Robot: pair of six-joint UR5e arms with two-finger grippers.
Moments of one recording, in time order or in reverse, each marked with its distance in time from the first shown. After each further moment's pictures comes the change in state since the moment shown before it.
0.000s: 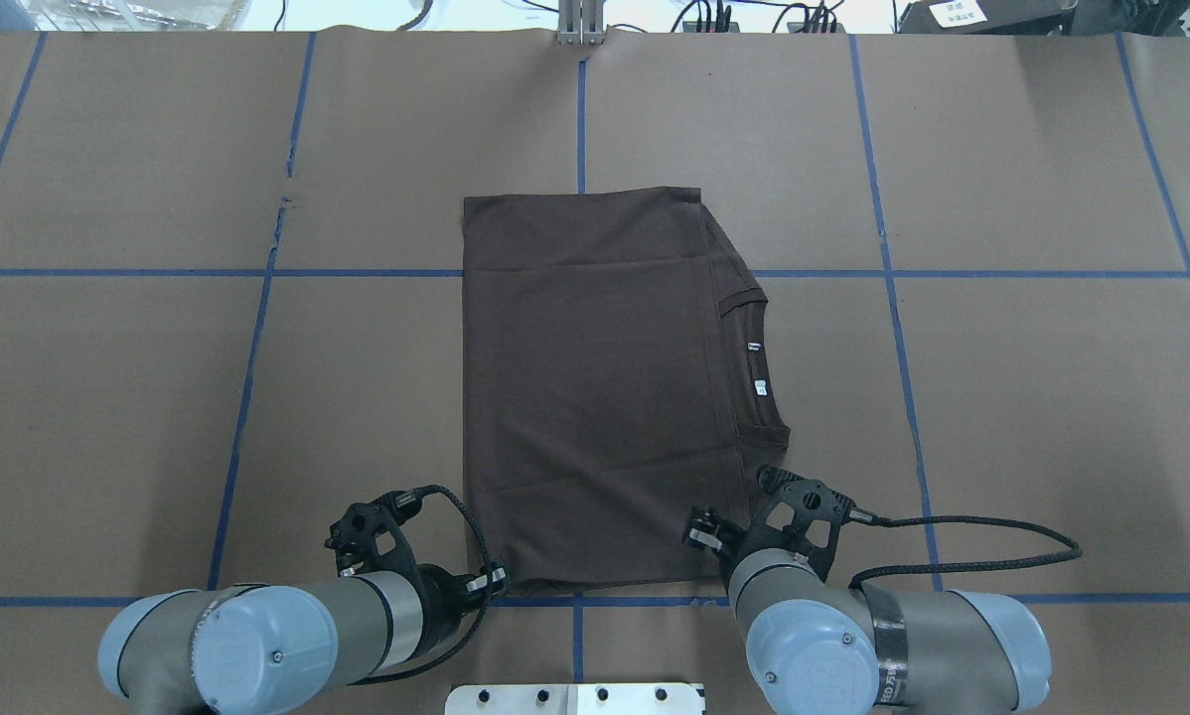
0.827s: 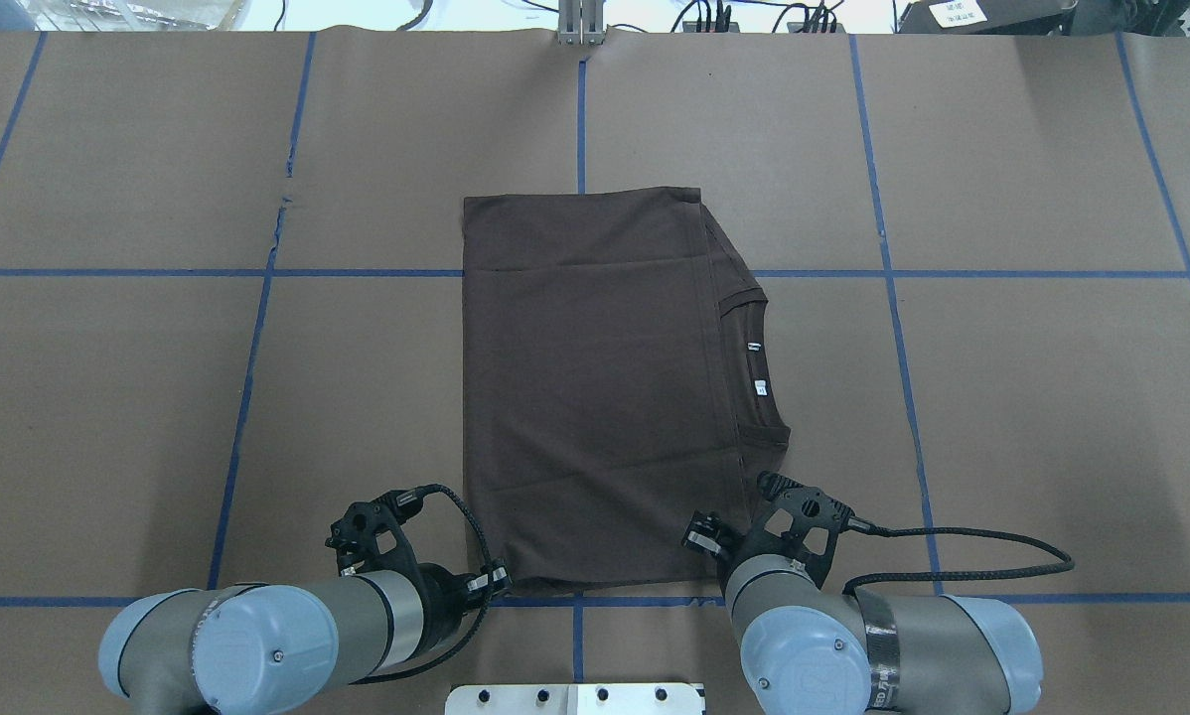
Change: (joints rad) left arm -0.001 -0.002 0.000 0.000 0.000 0.004; right arm -0.008 0.006 -0.015 0.000 -0.005 0.047
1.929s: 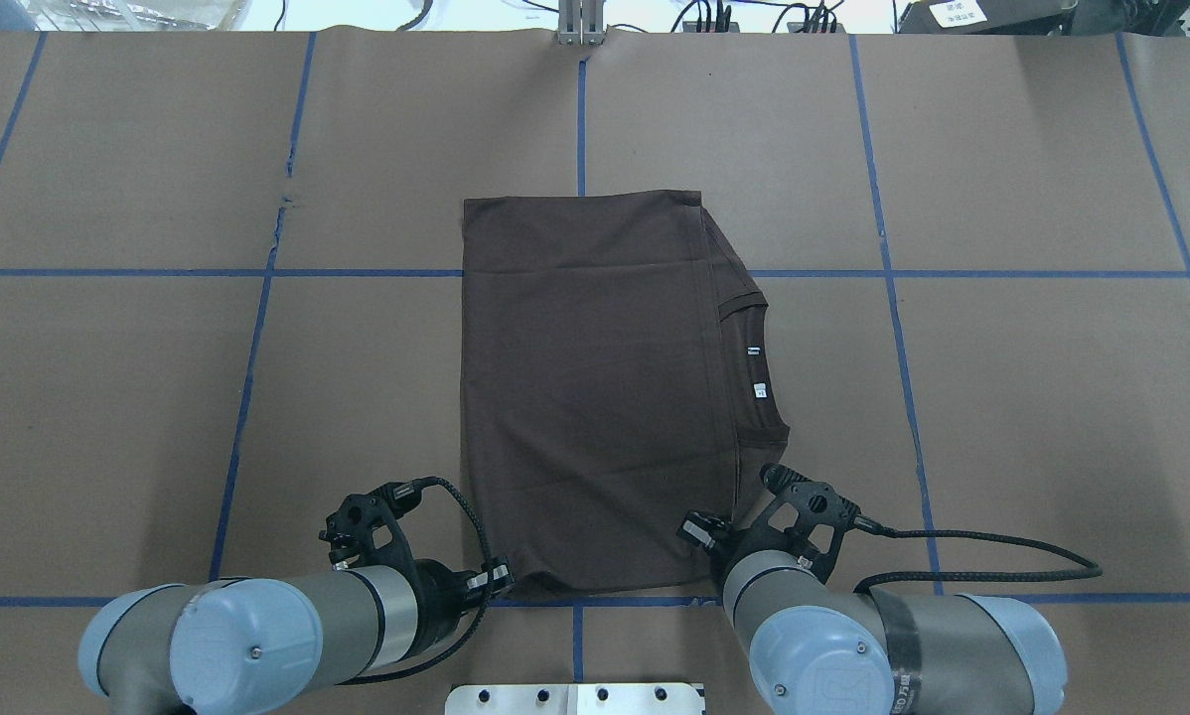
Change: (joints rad) left arm -0.013 0.005 -0.105 0.071 -0.031 0.029; right arm 0.005 0.000 0.099 -0.008 -0.001 0.032
